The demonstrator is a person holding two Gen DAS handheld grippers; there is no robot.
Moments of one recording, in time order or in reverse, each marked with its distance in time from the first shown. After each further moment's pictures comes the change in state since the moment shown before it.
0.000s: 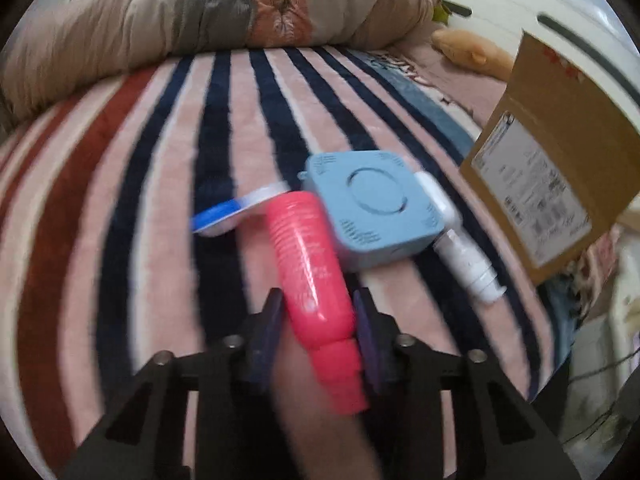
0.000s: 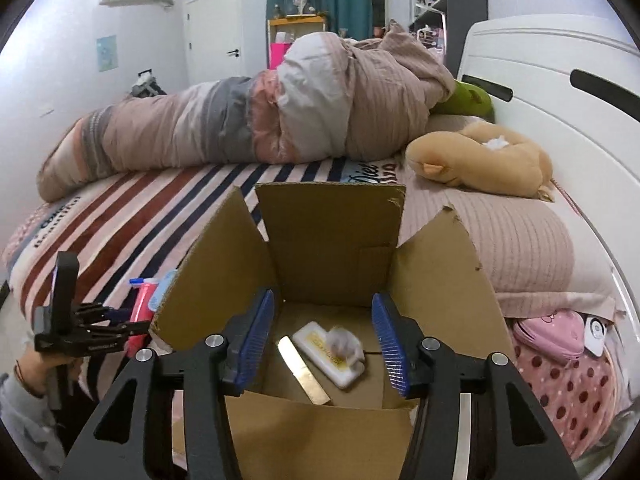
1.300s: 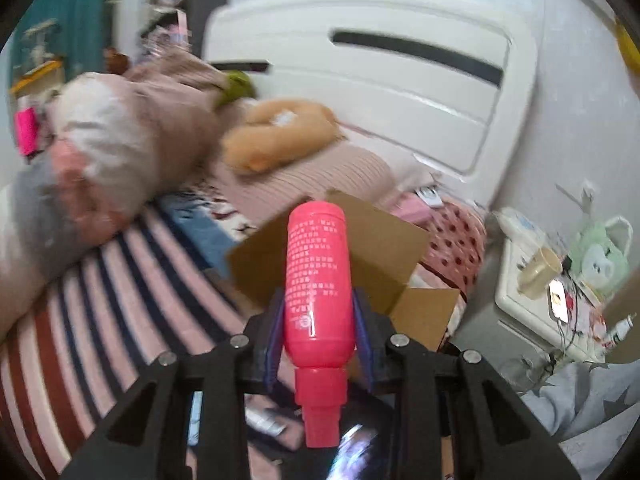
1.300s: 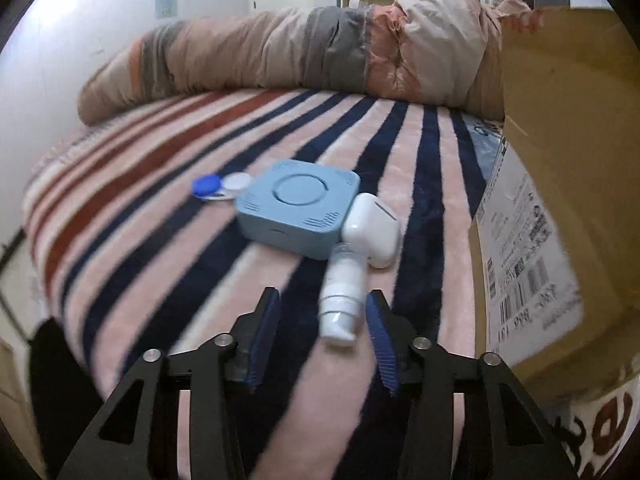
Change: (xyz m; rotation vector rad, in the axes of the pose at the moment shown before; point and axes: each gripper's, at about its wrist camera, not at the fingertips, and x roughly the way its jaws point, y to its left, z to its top) left arm -0.128 -0.198 0.138 0.496 -0.146 -0.350; right arm 0.110 0.158 -0.097 -0.162 0.084 0.127
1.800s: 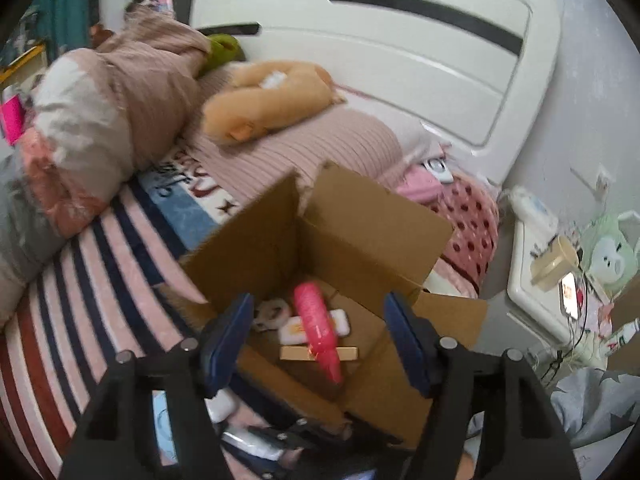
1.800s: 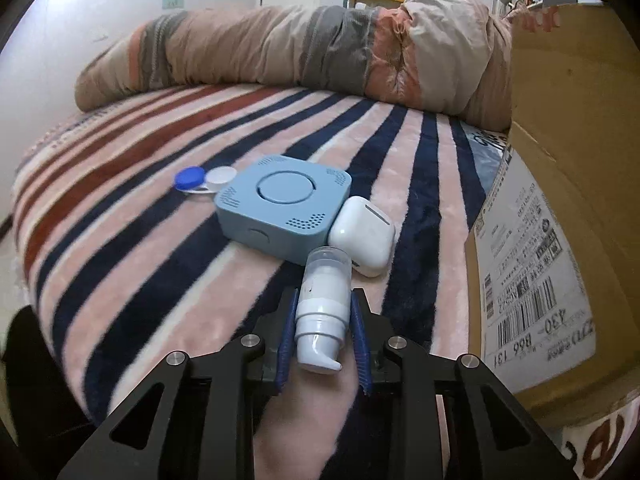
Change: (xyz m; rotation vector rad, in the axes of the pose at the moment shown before) left arm 0.047 0.003 0.013 -0.029 0.088 0.006; right arm 0.003 -0.007 0.002 -0.036 -0.012 -0.002
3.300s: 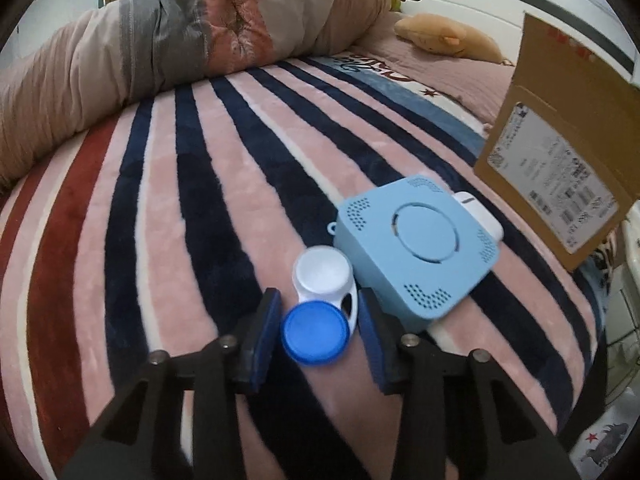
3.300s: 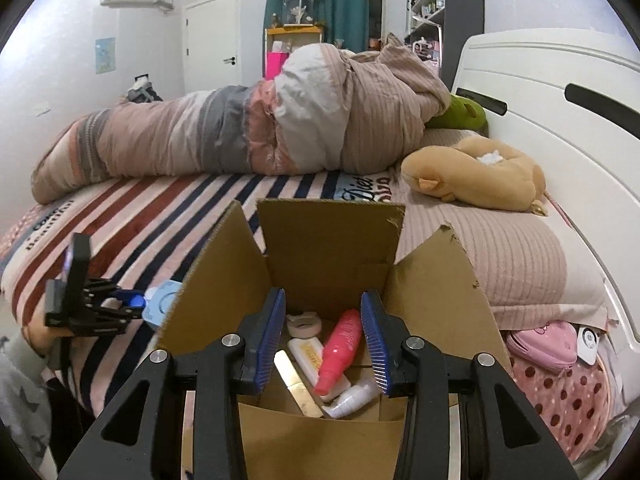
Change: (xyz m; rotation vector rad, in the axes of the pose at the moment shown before) left arm 0.047 0.185 -0.228 -0.270 0.026 0.269; right arm -0.147 -0.137 0.056 0.180 -0.113 -0.173
